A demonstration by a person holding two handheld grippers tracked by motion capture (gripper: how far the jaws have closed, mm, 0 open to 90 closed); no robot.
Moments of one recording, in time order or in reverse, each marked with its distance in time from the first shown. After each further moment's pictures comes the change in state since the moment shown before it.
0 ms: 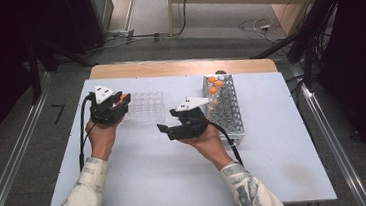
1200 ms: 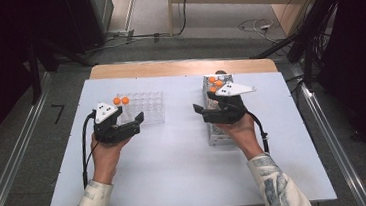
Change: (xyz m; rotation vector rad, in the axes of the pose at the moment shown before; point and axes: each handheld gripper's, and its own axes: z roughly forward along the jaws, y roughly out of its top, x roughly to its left) left arm -0.030 -0.027 -0.035 -0.018 -0.118 -0.086; right arm -0.065 -0.008 -0.073 -0.083 -0.222 0.027
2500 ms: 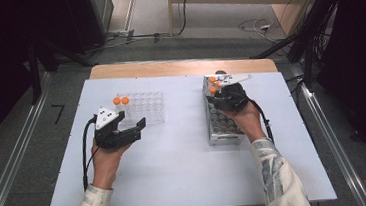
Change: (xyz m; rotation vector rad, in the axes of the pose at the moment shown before) left arm -0.004 -0.008 -0.006 0.009 -0.041 0.006; right arm -0.057 -0.012 0.040 0.191 -0.063 0.004
